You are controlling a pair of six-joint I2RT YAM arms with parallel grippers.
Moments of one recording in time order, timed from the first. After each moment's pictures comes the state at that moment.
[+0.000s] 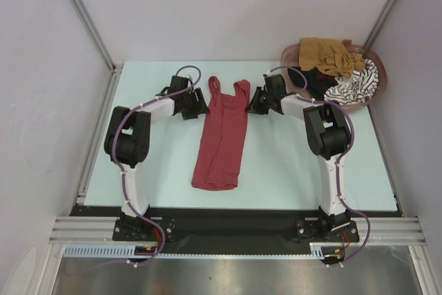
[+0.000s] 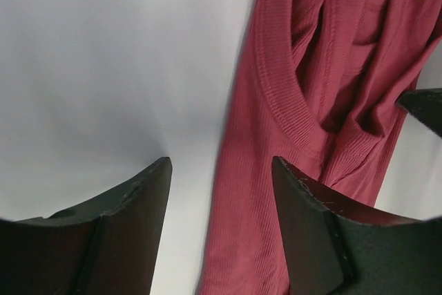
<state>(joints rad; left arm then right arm) -0.26 2.04 1.35 -0.21 0.21 -0.52 0.33 2.22 1.51 -0.07 -0.31 0.63</state>
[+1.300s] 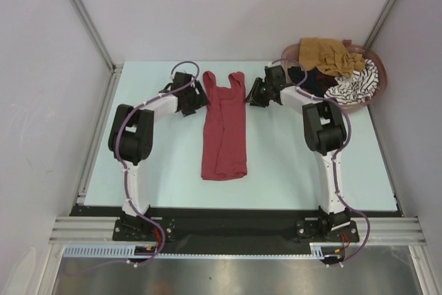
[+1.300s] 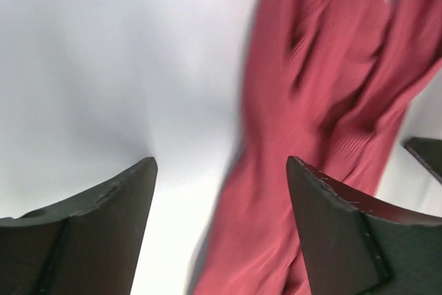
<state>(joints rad) -0.28 2.11 1.47 -0.20 0.06 -0.70 0.31 2.34 1.77 -0.20 -0.28 0.64</state>
